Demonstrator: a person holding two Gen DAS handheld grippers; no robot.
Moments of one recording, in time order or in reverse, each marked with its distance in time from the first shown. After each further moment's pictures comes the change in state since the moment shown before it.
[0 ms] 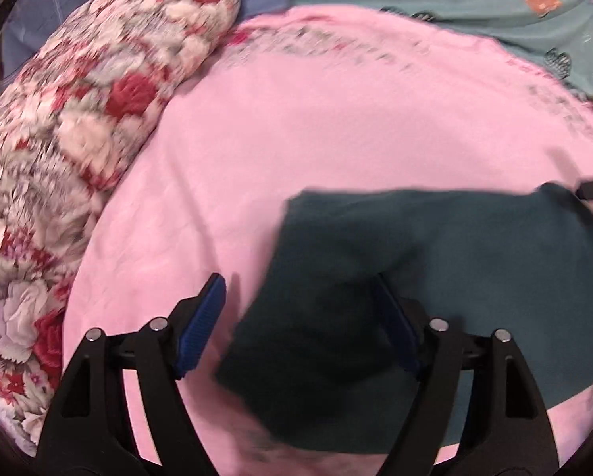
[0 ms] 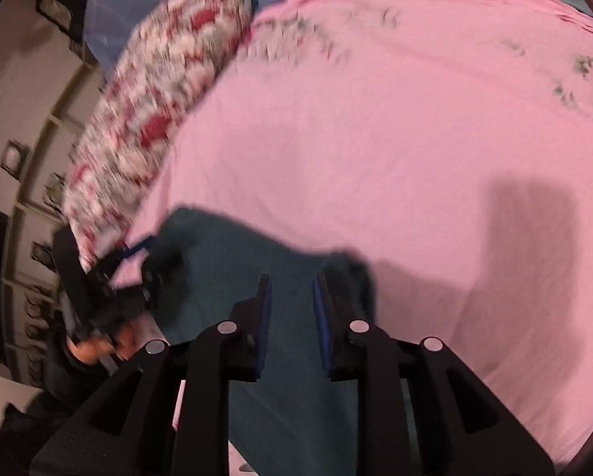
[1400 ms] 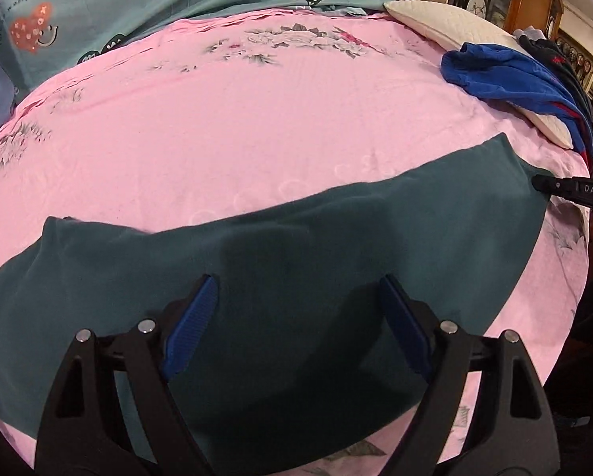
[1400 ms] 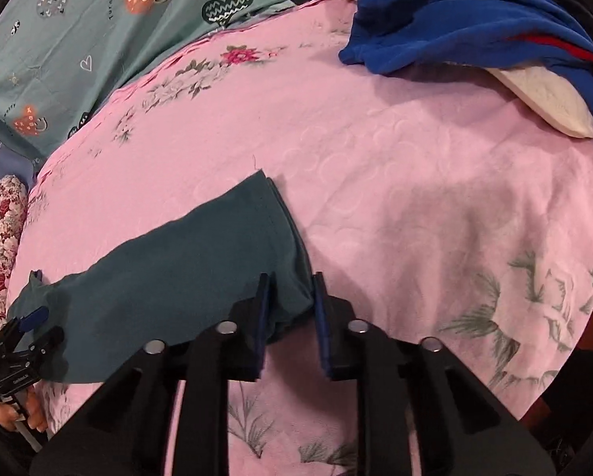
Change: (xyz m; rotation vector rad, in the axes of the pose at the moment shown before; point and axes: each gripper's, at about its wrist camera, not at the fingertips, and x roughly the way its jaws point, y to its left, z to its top) left arm -0.072 -0.354 -0.044 0.430 -0.023 -0.442; right arm -0.232 -0.268 -0.320 0.605 -0.561 -0.419
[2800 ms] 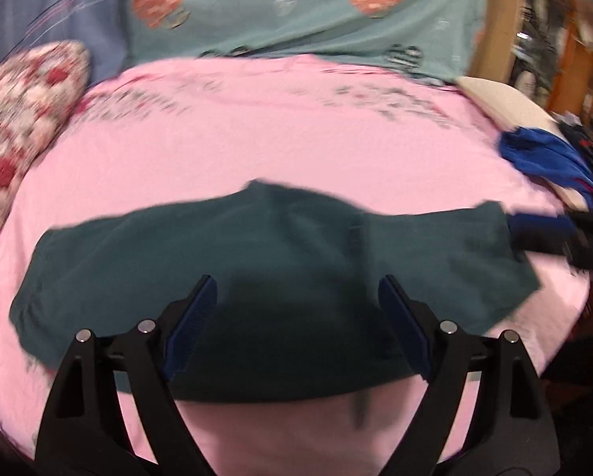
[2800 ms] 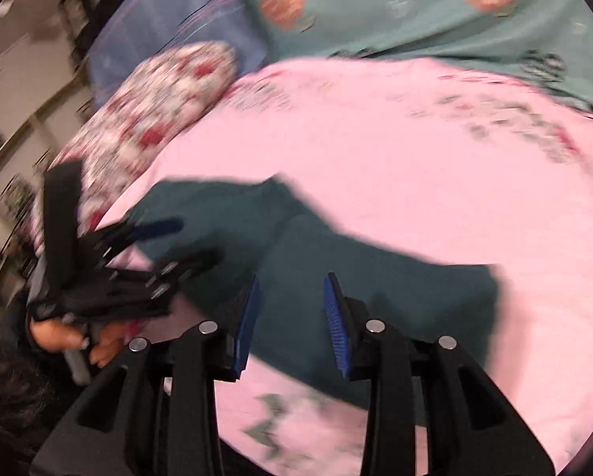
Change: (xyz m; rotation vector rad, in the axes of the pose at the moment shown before) left arm -0.096 0.123 -0.056 -0.174 -0.176 0.070; right arm -0.019 0.291 -0.043 -0.551 0.016 0.319
